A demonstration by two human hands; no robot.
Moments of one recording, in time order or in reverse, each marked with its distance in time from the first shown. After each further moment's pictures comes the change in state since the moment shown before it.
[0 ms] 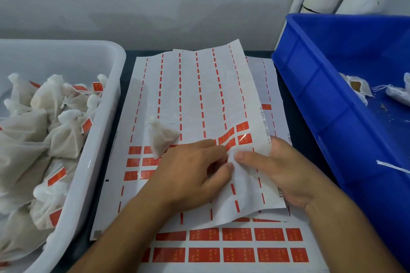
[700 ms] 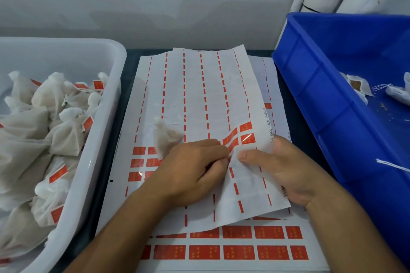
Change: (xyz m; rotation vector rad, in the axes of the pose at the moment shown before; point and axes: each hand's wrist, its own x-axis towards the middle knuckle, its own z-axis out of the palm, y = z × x) left_hand 0.002 -0.006 0.000 -0.176 -0.069 0.039; right_hand -0.002 -0.001 -0.004 -0.013 0.003 0.034
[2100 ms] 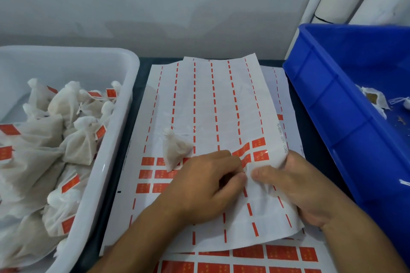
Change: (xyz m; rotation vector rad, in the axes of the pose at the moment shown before) left_hand 0.000 0.004 0.008 -0.053 0.083 -0.023; right_hand 0.002 0.001 0.002 0.018 0.016 -0.008
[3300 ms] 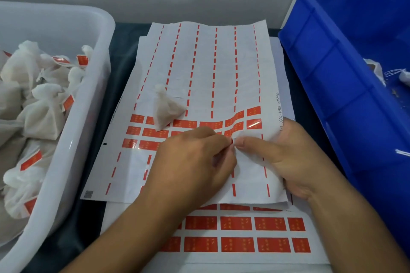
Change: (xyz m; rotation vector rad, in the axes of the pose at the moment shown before) left_hand -0.009 0.026 0.007 0.250 0.246 -0.106; right_hand -0.002 0.001 0.006 -0.010 0.116 -0.108
